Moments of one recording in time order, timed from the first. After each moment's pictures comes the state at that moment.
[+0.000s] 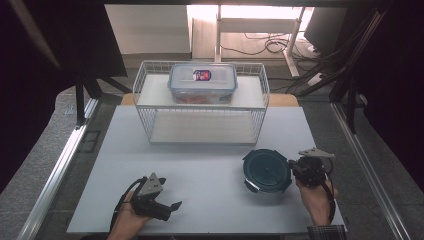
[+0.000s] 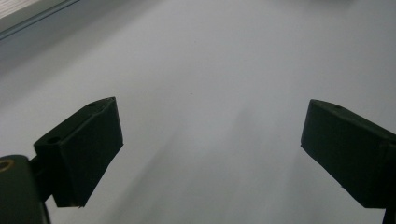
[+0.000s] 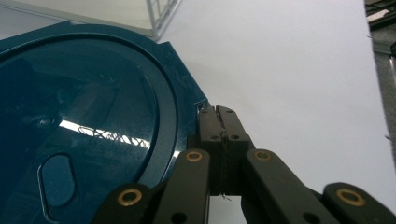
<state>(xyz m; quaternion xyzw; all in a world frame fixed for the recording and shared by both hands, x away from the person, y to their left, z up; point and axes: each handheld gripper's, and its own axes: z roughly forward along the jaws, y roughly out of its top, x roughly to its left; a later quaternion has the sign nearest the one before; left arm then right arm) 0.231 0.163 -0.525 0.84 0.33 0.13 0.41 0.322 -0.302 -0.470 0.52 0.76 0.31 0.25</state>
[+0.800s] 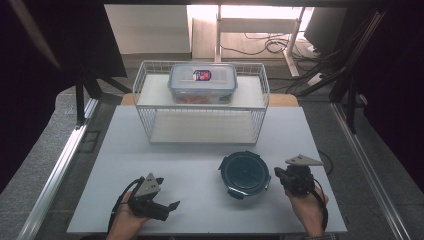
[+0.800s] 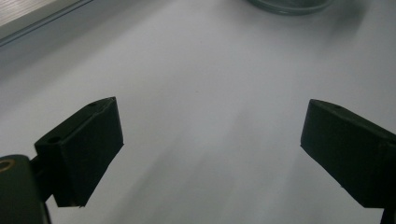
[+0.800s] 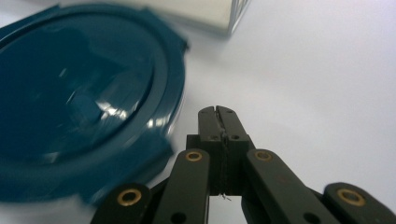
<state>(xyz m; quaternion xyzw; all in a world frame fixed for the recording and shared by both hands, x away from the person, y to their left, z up) 0.227 0.167 -0.523 0.84 0.33 0.14 0.41 0.289 -0.272 -0.469 0.48 0.79 0.33 0.20</state>
